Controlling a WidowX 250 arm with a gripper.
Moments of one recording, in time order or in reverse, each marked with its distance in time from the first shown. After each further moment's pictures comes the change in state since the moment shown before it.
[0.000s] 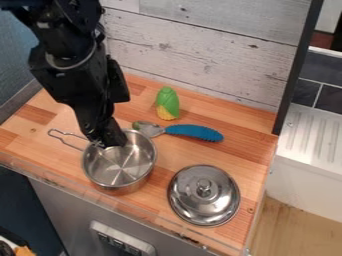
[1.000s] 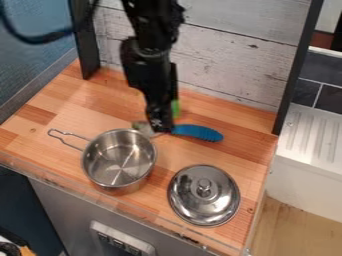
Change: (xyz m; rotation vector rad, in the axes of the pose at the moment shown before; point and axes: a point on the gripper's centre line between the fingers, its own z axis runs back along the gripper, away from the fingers) arm -0.048 -0.043 -0.077 0.150 -0.077 -0.109
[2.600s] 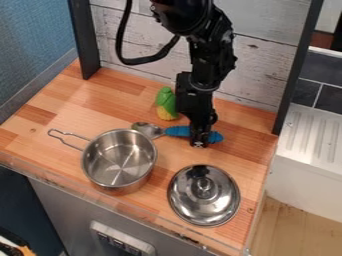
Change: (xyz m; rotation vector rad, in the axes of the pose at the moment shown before) arm -0.037 -0.008 -0.073 0.104 -0.094 -0.034
